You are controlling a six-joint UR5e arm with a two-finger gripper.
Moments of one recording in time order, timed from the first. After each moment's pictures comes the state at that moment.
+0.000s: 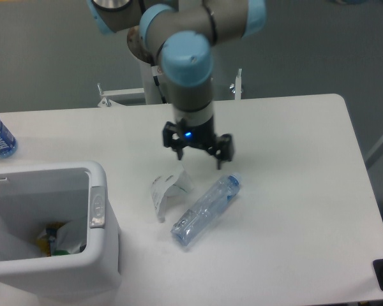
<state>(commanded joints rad) 2.29 -1.78 -1.83 -1.07 1.63 0.80</state>
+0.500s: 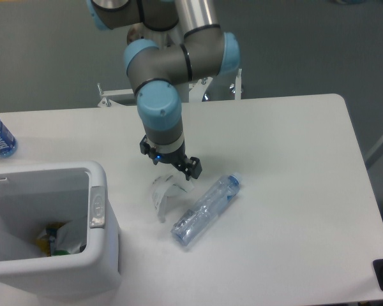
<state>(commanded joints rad) 2.27 -1.85 -1.88 -1.02 1.64 0.80</state>
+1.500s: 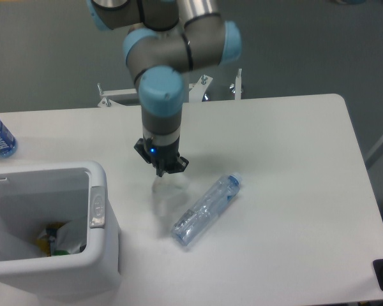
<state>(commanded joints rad) 2.36 -1.68 -1.76 -1.14 1.29 0.79</state>
